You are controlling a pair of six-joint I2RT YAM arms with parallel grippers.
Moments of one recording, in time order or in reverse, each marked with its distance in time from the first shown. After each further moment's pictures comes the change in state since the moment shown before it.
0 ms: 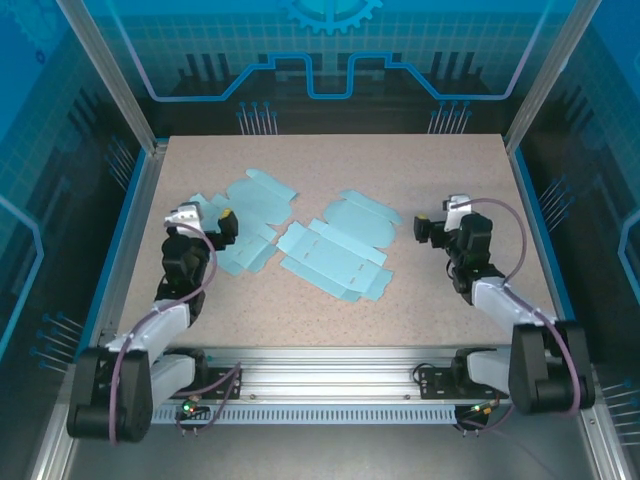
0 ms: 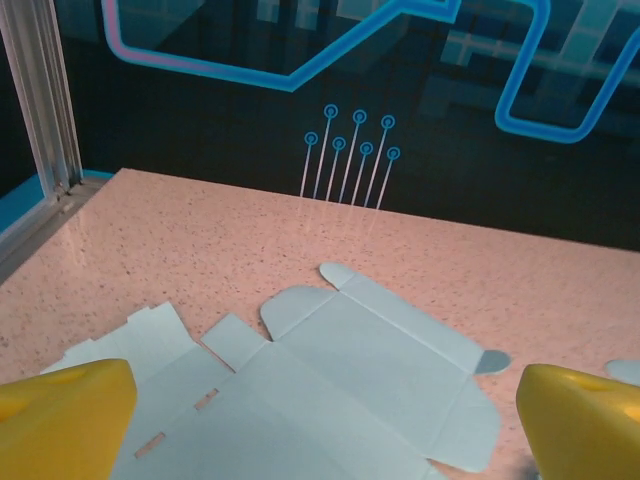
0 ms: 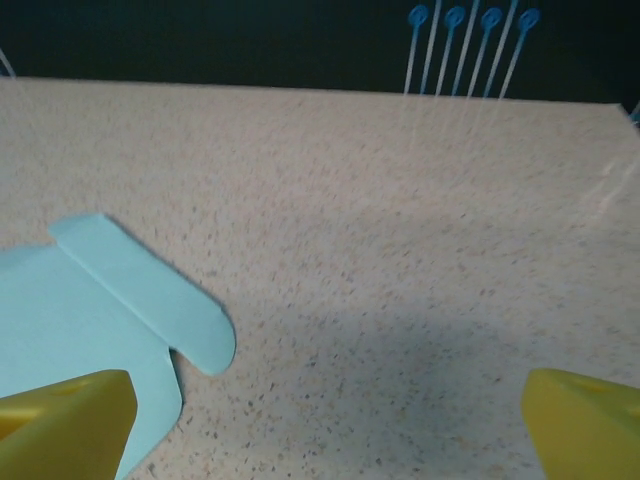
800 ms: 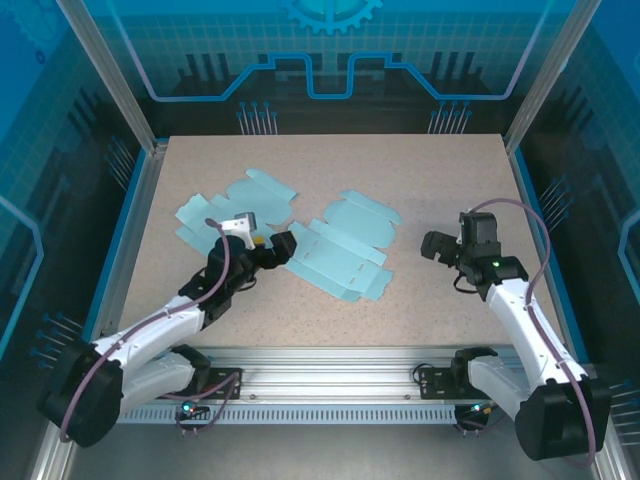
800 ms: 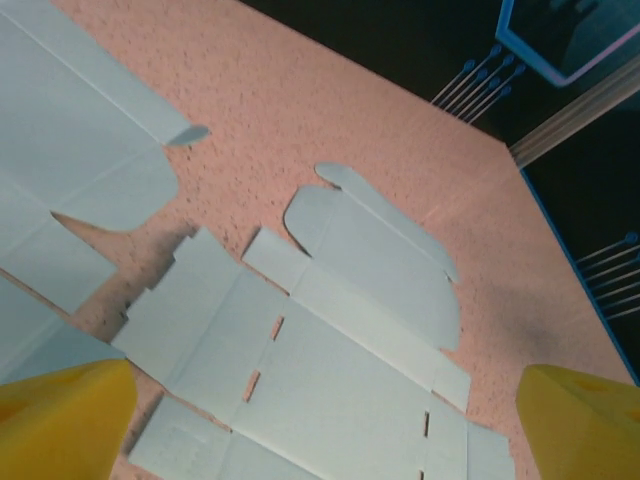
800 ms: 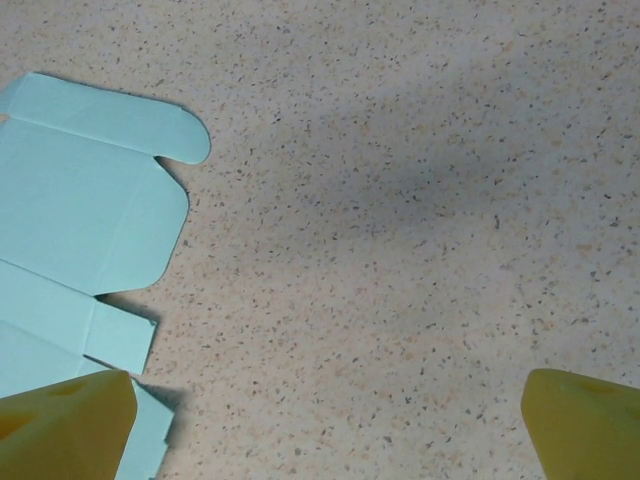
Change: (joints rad) left arm -0.504 0.024 0.125 -0.357 -0.018 -0.473; right arm 0.043 -0.176 0.240 -0.900 0.052 0.378
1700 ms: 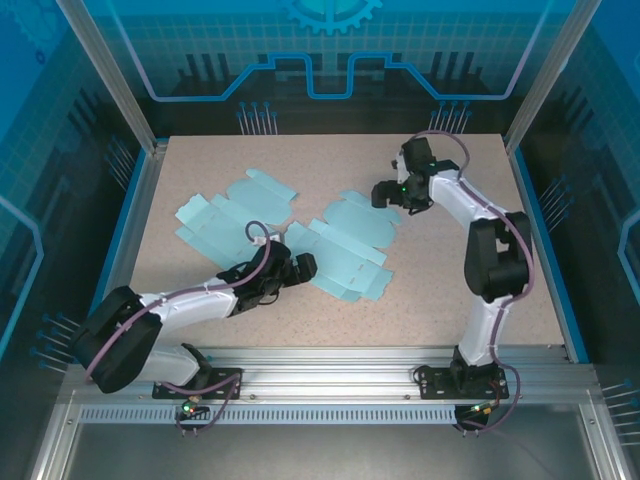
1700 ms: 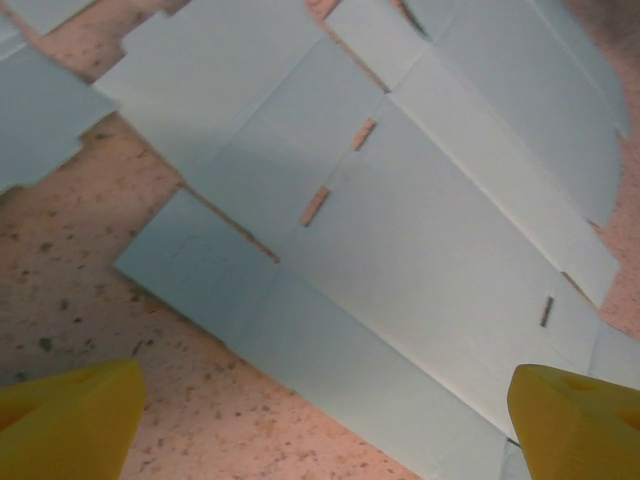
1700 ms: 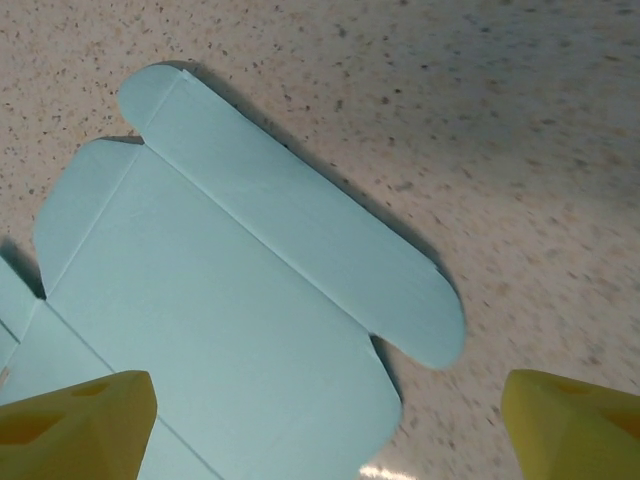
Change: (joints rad) left arm -0.153 0.309 0.113 -0.224 -0.092 -0.203; right arm 0.132 0.986 0.827 -0.102 -0.206 -0.187
